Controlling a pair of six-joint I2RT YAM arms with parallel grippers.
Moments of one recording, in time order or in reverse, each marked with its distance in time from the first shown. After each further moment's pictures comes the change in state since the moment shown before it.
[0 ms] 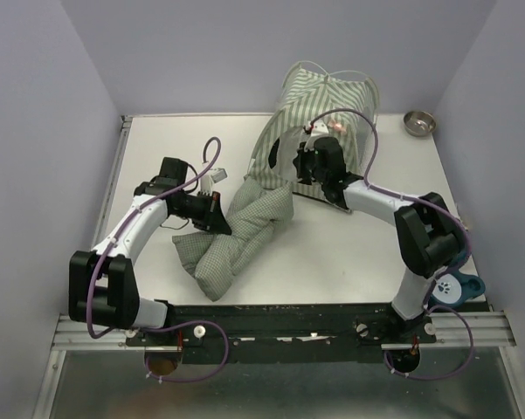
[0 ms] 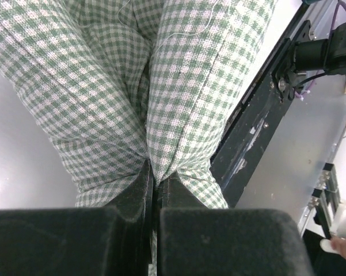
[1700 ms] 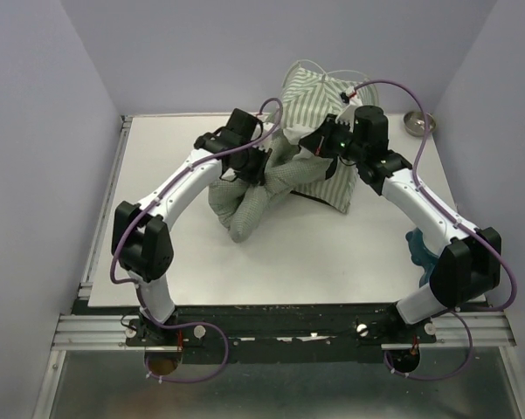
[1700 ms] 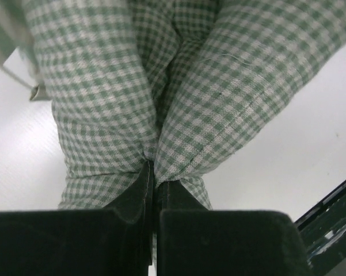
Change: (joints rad) left arm -0.321 0.365 0.636 -0.016 -0.619 -0.128; right arm -0.124 -0.305 0.163 -0.389 -0.412 0.345
